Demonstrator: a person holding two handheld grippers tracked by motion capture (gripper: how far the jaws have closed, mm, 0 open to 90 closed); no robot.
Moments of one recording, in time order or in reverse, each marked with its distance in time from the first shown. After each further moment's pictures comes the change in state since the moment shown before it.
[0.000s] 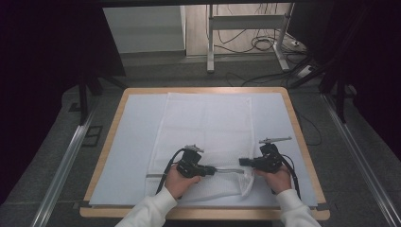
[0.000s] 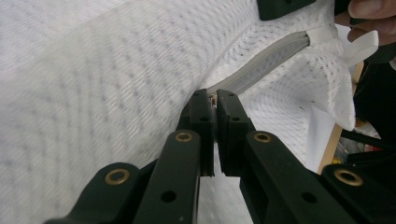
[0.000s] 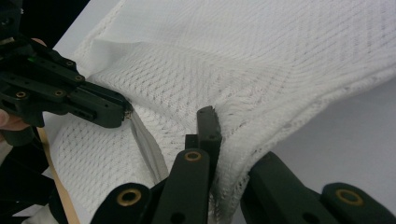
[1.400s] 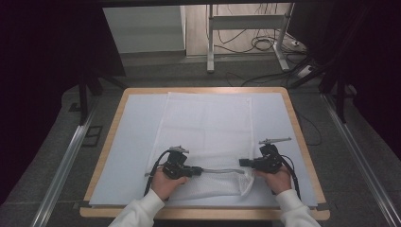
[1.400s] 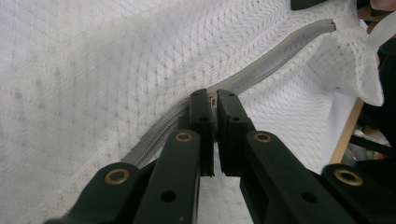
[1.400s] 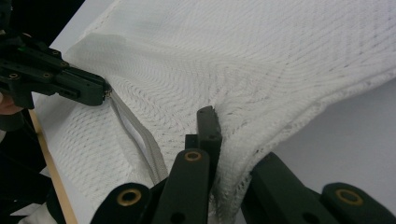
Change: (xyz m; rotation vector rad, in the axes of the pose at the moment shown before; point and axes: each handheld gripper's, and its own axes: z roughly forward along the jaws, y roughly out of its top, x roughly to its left) left arm 0.020 -0.021 -0.027 -0.018 0.045 -0.038; right arm 0.000 -0.002 0.001 0.004 -0.011 -0.003
